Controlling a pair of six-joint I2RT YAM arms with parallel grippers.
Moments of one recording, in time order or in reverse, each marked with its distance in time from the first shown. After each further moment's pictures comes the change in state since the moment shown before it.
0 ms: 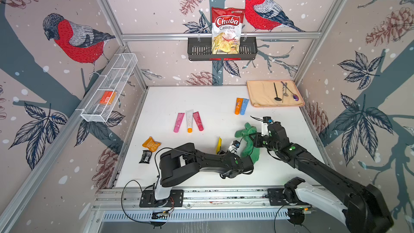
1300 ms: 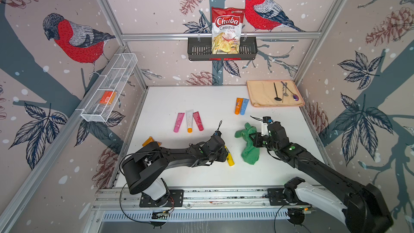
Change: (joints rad) left arm 0.347 -0.306 -0.452 0.694 0.678 -0.044; right arm 0.000 0.002 0.001 0.000 0.000 0.000
